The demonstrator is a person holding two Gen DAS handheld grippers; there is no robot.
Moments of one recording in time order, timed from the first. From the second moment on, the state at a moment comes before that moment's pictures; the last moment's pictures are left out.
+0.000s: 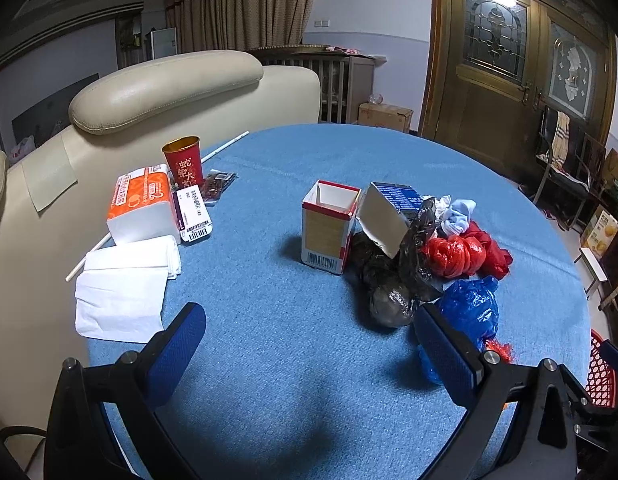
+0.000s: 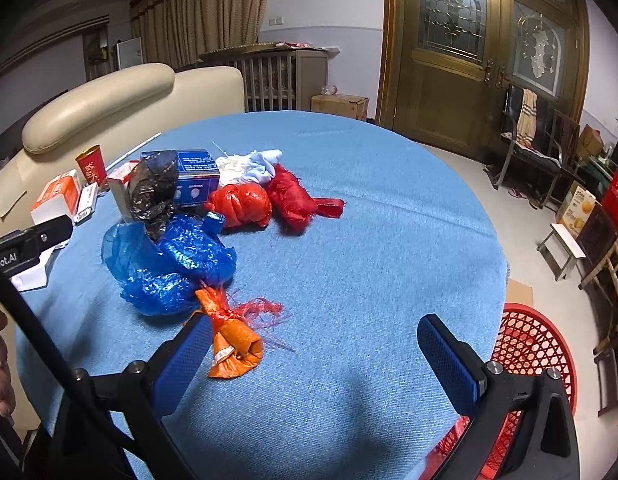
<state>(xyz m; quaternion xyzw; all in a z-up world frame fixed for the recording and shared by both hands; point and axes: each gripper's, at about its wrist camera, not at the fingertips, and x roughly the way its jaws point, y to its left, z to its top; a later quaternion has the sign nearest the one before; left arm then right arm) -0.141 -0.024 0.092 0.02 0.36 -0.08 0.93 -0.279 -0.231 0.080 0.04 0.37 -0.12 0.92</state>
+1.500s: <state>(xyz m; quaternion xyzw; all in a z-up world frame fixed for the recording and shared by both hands) -0.153 -0.115 0.077 0.06 0.37 -0.23 0.90 -0.259 -0.250 0.039 0.09 0.44 -0.03 0.89</state>
